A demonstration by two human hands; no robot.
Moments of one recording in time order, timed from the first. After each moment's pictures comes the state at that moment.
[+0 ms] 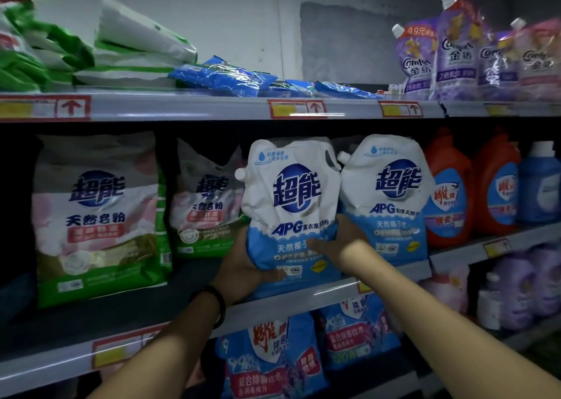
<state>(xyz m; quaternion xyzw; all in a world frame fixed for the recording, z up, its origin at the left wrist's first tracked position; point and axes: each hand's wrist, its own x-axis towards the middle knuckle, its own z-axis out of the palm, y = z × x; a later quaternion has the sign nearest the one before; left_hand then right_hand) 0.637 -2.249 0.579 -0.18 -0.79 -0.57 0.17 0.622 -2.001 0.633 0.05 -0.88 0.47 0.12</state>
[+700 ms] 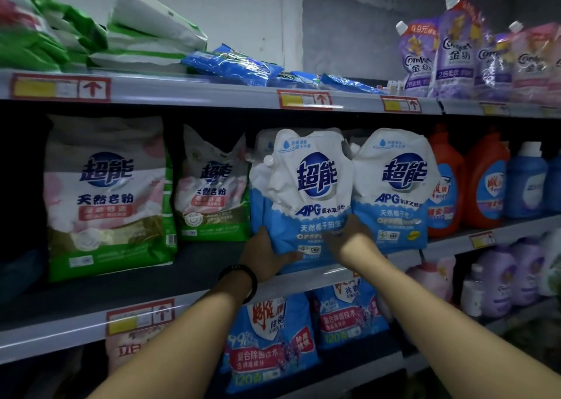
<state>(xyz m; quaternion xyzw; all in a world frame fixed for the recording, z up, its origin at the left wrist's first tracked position) 0.638 -2.218 0.576 -0.13 -0.87 -0.46 0.14 0.651 -2.004 0.624 -0.07 -0.89 0.43 0.12</state>
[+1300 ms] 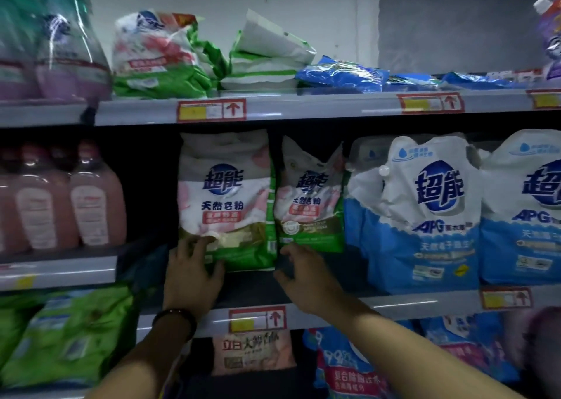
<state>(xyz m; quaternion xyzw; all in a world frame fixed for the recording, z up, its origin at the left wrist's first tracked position) 0.756 -2.501 0.571 0.14 -0.89 -0.09 0.43 0.682 -2.260 0.586 0.31 -0.88 0.34 0.13</state>
